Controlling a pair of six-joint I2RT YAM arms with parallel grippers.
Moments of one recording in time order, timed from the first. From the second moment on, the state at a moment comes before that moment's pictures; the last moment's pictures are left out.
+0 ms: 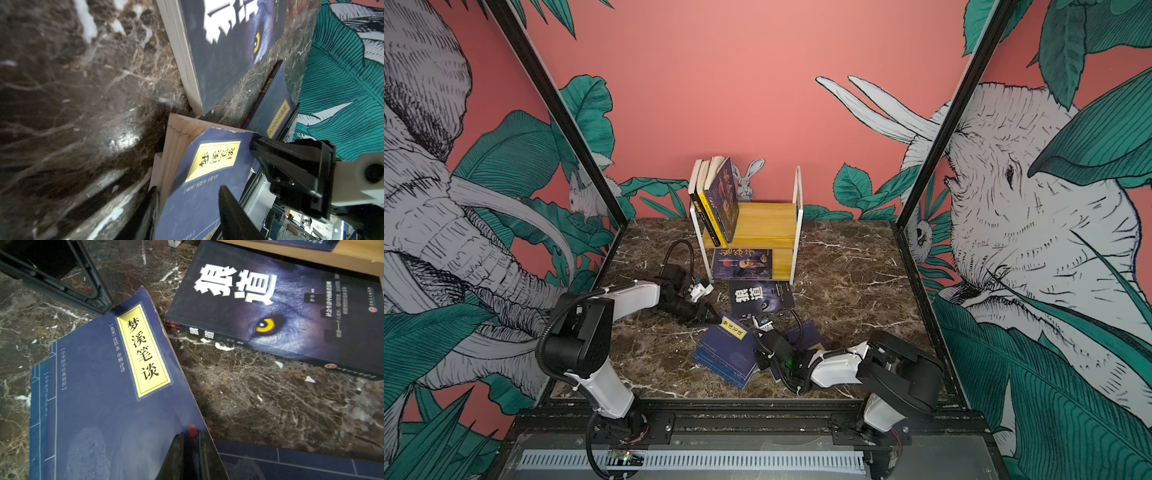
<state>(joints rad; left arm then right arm) -0.26 1.72 0.94 -0.61 0.77 -0.10 1.08 1.56 0.50 0.38 0.29 0.41</state>
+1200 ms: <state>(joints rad) -0.16 1.60 0.89 -0.51 0.90 -0.30 1.26 1.43 0.79 0.03 0.46 0.10</state>
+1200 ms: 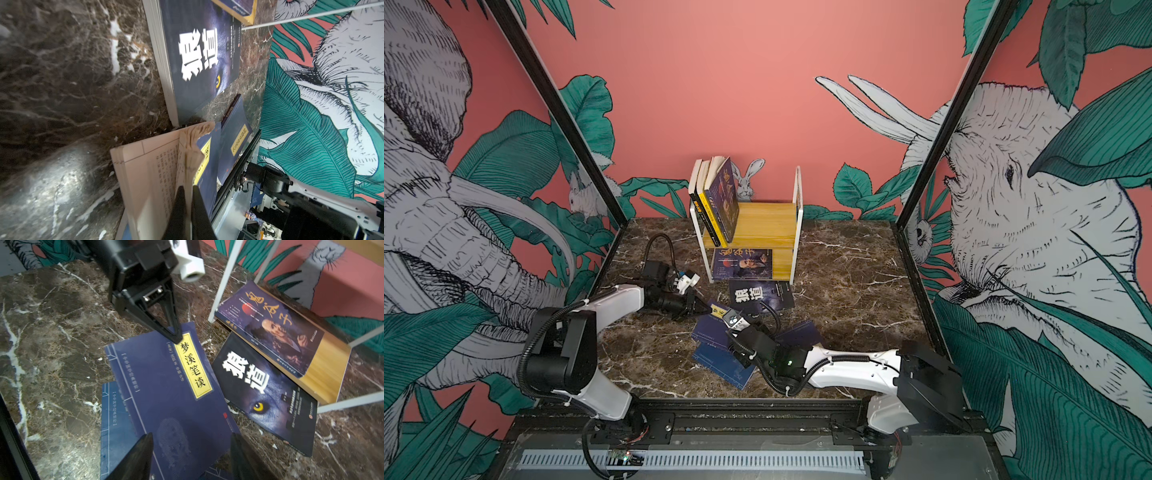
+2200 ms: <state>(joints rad) -0.15 1.64 0.89 -0.49 0.92 -0.34 1.42 1.92 1.07 -0.12 0.94 -0.22</state>
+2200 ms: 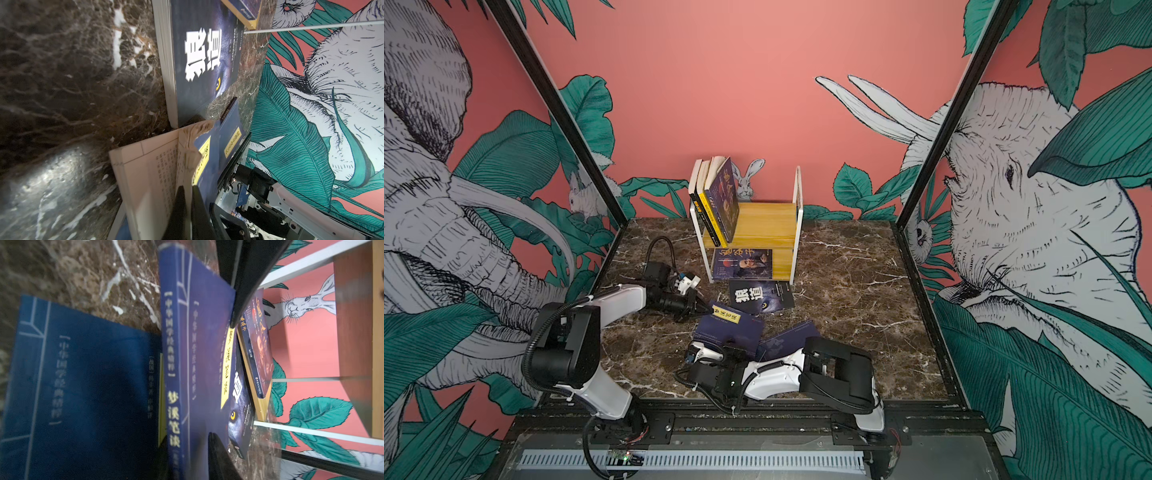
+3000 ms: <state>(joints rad) -0.06 1.05 0.62 -0.41 0.69 -0.13 1.43 2.10 0.92 0.96 1.28 -1.28</state>
